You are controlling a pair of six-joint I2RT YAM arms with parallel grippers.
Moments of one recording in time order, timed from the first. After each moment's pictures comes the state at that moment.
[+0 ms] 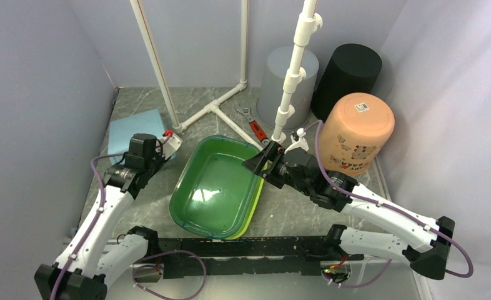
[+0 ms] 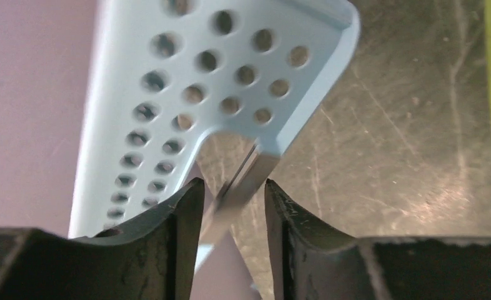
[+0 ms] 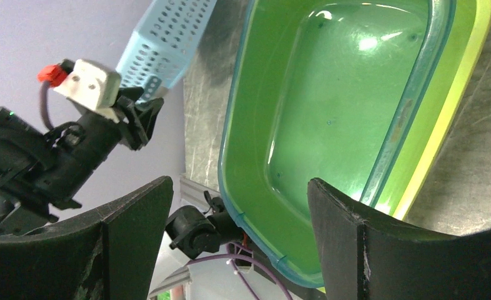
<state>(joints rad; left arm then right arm) -0.25 0.91 0.83 -0.69 -0.35 0.66 1.00 0.95 0.91 -0.42 0.26 1.22</state>
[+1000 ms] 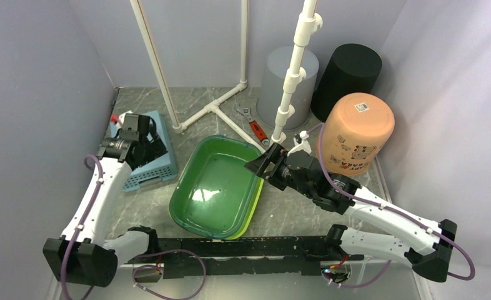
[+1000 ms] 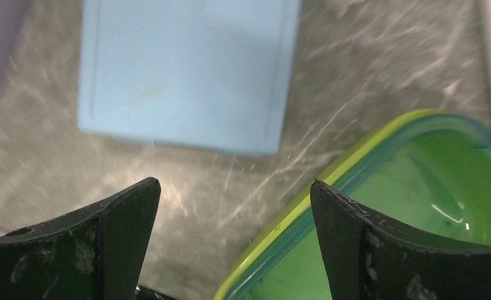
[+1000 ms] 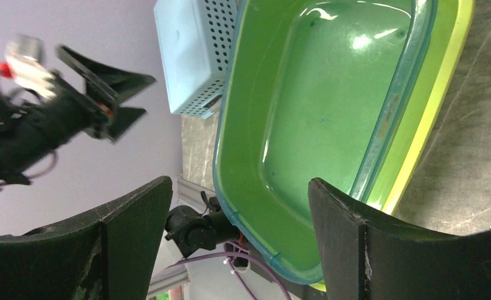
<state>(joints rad) -0.18 1.10 1.18 -0.95 -0.38 -0.56 1.00 0.93 0.88 -0.42 0.26 1.23</state>
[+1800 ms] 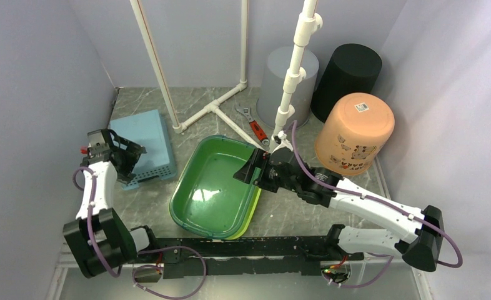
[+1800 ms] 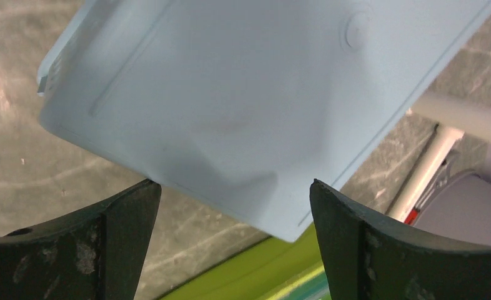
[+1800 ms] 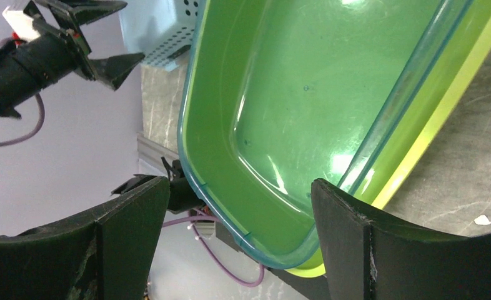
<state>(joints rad) 0.39 1.19 0.83 -0.60 0.10 -0.83 1.00 1.07 0.91 -0.42 0.12 1.12</state>
